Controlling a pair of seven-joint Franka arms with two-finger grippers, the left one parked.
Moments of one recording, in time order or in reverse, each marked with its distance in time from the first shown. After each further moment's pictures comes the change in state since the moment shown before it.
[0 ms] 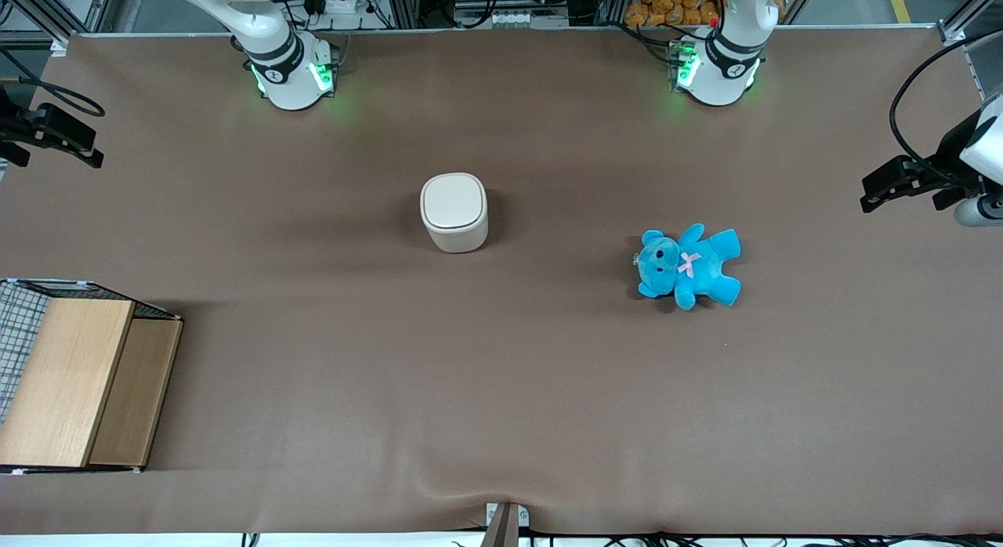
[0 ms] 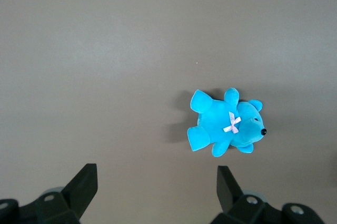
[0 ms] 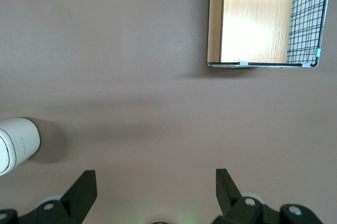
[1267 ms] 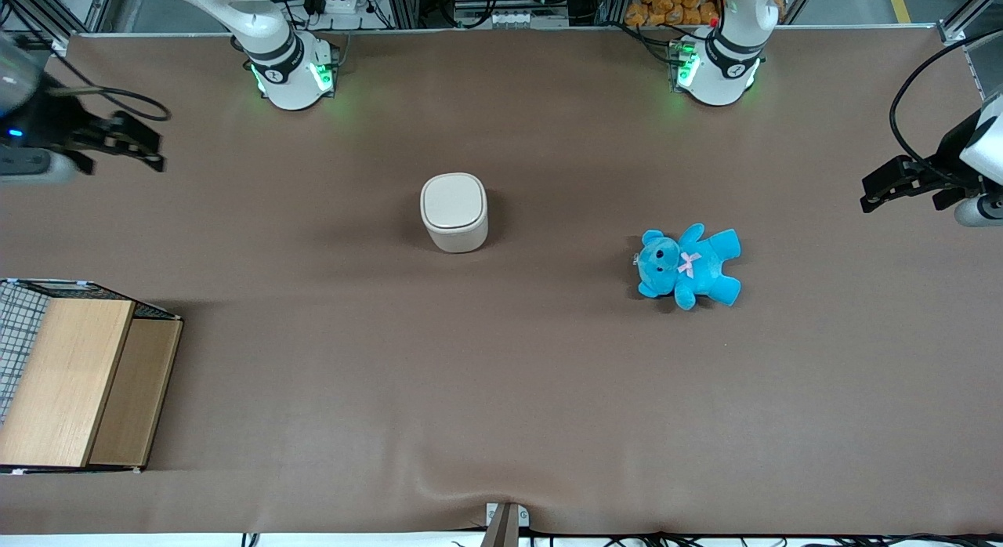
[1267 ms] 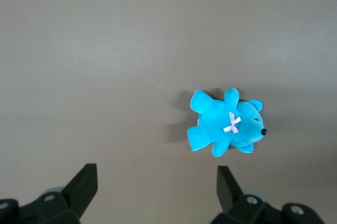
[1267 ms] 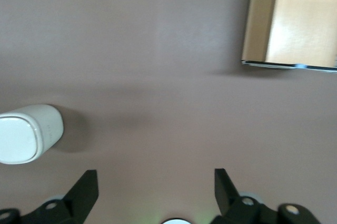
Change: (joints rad) arm 0.027 0.040 0.137 -0.006 0.038 -0.005 0.092
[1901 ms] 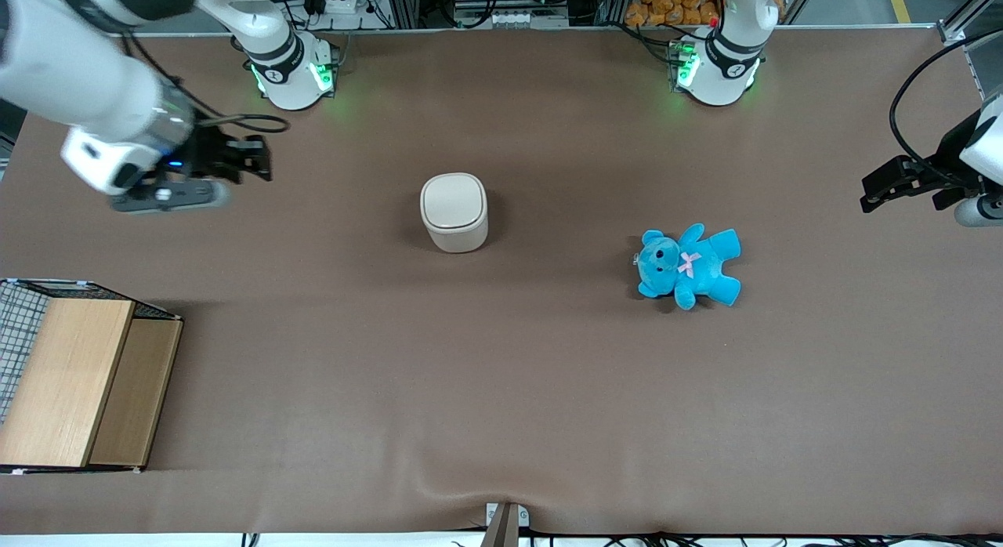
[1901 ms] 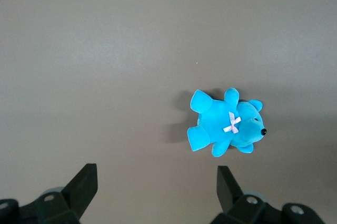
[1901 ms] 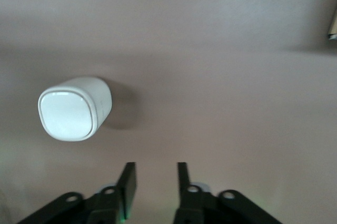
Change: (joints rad) arm 0.019 0.094 0.189 -0.033 0.098 0.000 0.163
